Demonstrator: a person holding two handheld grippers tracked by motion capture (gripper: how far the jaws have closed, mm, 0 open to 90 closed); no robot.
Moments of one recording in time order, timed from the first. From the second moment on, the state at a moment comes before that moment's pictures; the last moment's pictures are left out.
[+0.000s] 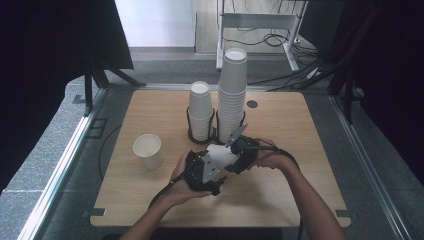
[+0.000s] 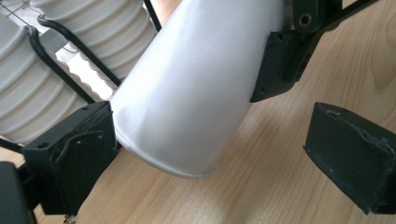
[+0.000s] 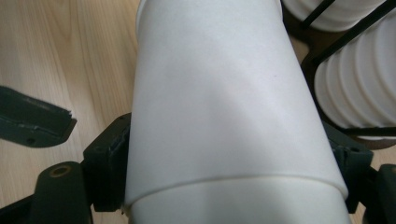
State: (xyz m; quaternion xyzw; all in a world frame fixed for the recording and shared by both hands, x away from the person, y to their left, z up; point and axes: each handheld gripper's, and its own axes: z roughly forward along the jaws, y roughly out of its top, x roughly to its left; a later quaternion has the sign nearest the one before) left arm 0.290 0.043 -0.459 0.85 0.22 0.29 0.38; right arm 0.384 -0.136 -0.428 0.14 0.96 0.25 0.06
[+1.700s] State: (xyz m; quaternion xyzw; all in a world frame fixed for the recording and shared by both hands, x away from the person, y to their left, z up) left arm 0.292 0.073 -0.464 0.80 0.33 0.20 0.46; right arm 0.329 -0.175 -0.476 0.32 0.78 0.51 0.16
